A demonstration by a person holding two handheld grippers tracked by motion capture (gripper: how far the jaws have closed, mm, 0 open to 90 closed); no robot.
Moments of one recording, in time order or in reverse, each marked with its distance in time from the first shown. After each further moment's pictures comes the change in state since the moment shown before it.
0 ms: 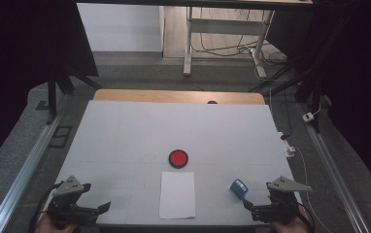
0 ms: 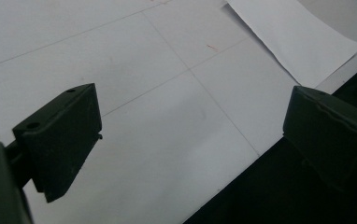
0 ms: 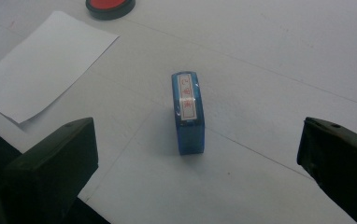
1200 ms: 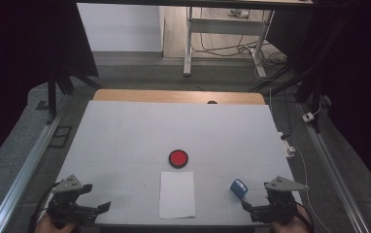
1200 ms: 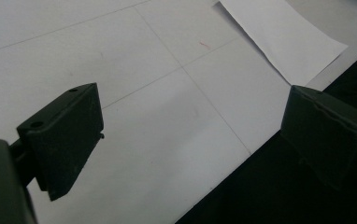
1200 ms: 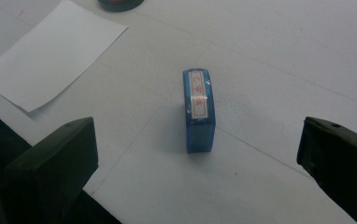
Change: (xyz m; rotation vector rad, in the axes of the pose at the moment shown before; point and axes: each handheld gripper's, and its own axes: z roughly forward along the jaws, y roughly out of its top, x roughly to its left) left arm 0.006 0.001 0.001 0.014 -0.053 -0.028; right arm 0.003 0.003 0.001 0.011 0.008 -0.038
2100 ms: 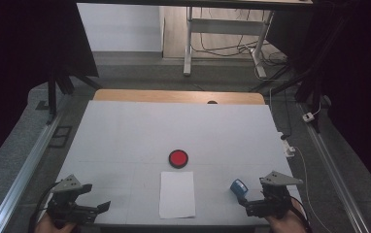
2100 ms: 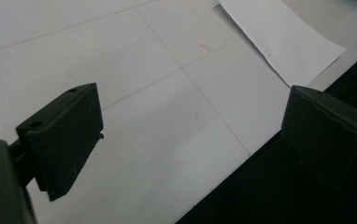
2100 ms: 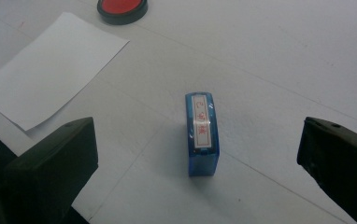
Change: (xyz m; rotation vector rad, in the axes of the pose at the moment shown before) left arm 0.001 0.000 -0.001 -0.005 -0.005 -0.007; right arm 0.001 0.012 0.013 -0.006 0.019 -0.005
